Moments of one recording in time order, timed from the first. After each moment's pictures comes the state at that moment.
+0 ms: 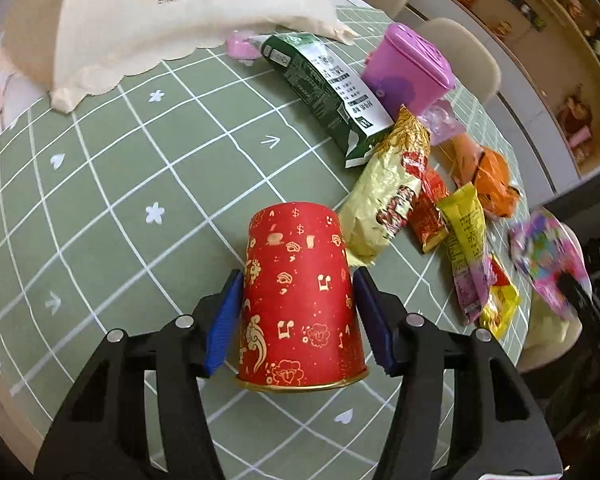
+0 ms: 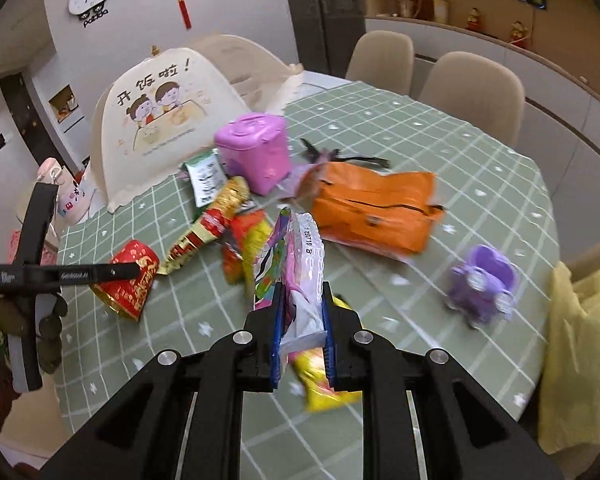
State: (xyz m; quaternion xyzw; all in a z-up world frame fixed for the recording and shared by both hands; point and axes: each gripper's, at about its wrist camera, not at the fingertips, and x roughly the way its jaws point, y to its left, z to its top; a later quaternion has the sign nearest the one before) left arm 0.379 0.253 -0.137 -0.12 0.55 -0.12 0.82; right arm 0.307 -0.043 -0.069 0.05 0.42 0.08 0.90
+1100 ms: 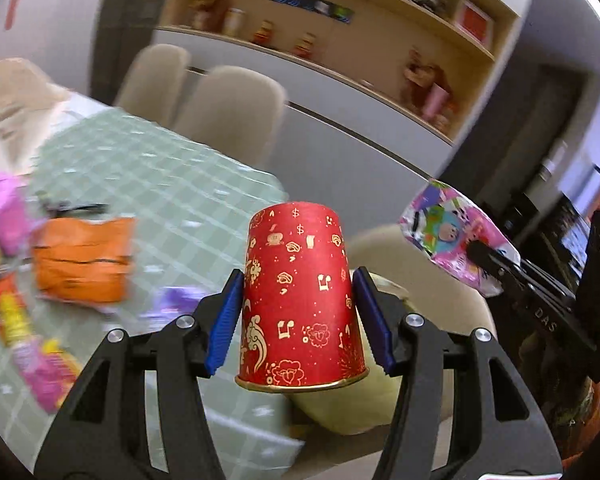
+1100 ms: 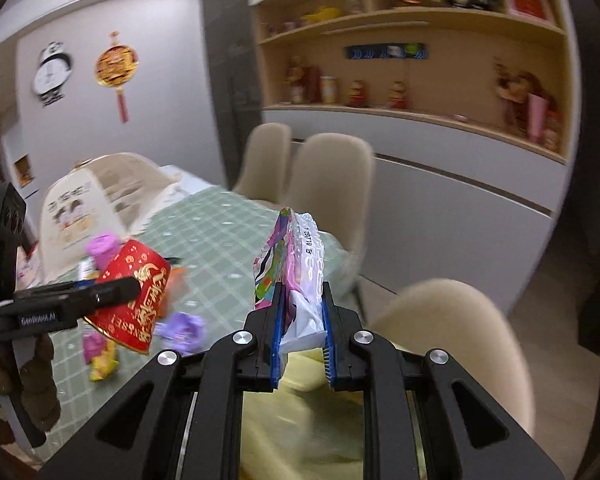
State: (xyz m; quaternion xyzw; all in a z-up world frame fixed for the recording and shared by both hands) left arm 0.308 -0.180 -0.015 -0.05 0.38 -0.34 0.86; right arm 0.206 -0.390 0.009 0.07 0.29 -0.05 0.95
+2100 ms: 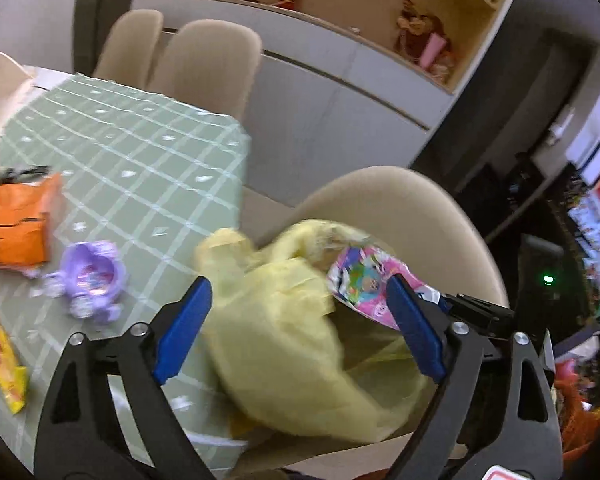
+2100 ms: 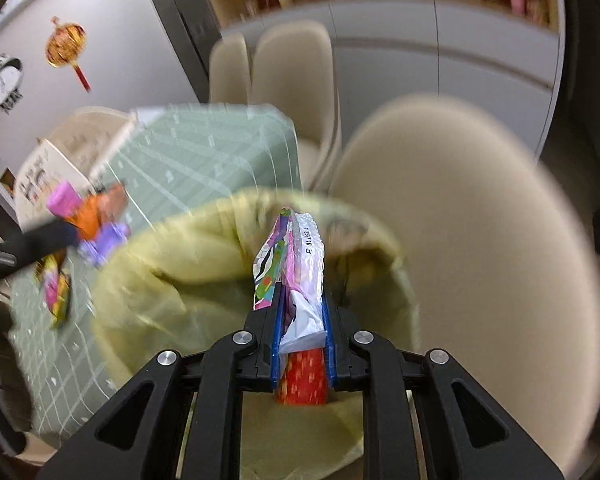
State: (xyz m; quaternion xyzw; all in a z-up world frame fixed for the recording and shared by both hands) left arm 0.298 -0.258 -0.065 0.00 0.43 -0.31 0.85; right arm 0.233 -0.443 -0.140 0.16 0.46 -0.03 0.87
